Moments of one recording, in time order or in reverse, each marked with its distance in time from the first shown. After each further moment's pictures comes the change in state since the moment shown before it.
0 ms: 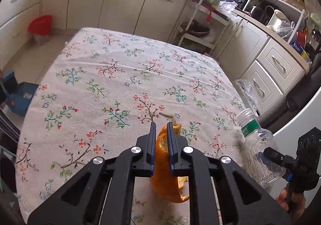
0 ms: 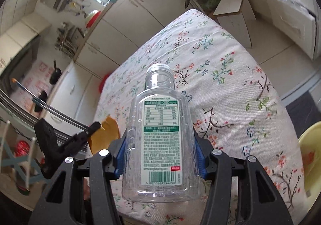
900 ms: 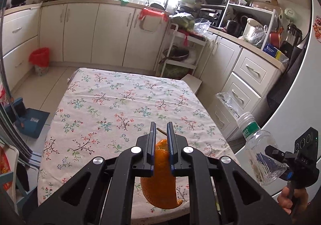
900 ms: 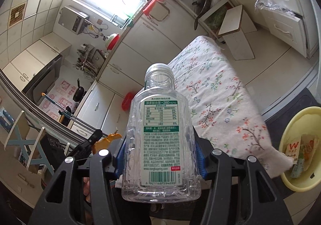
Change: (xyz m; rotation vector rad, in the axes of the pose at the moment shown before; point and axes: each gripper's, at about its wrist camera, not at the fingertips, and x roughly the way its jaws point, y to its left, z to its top) left arm -0.135 -0.074 -0.023 0.104 -0.190 -0.032; right arm -0.125 0.004 -0.037 0.032 -0.147 0.130
